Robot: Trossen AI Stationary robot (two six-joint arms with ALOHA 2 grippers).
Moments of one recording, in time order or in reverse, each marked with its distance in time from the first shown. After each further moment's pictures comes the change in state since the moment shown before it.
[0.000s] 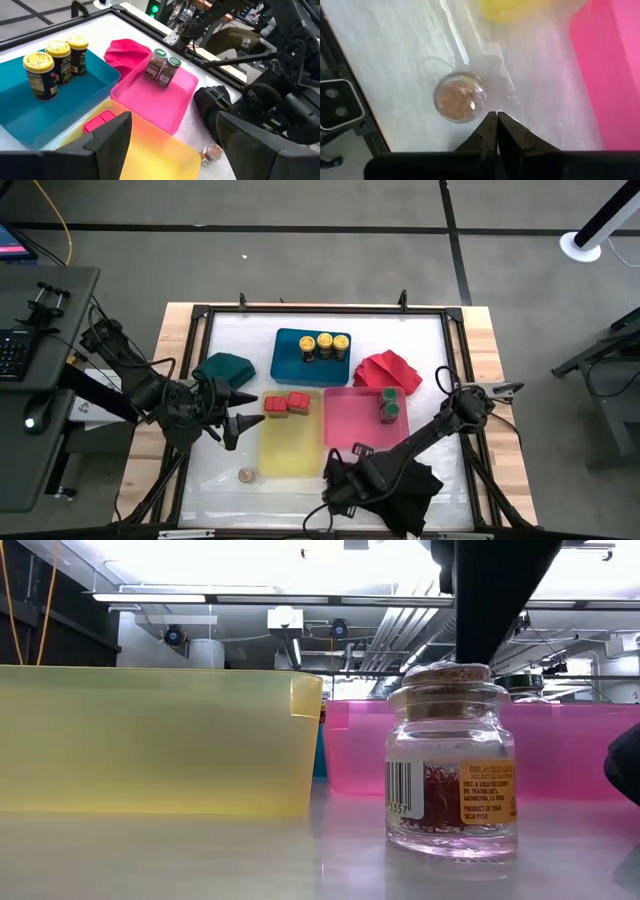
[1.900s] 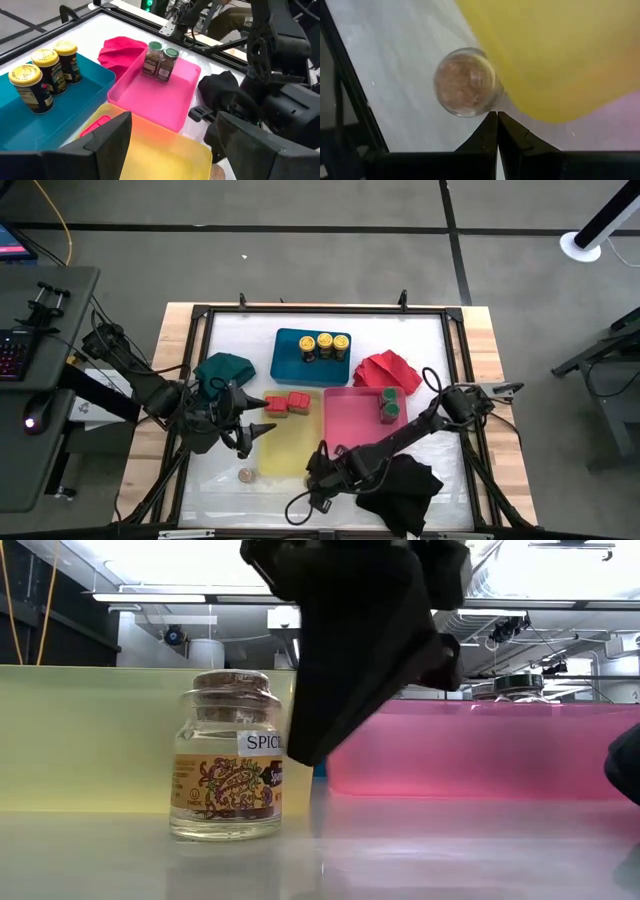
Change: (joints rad) left arm 0.051 0.088 0.000 0.092 0.066 0.176; right arm -0.086 0.049 -0.126 0.423 -0.024 0.064
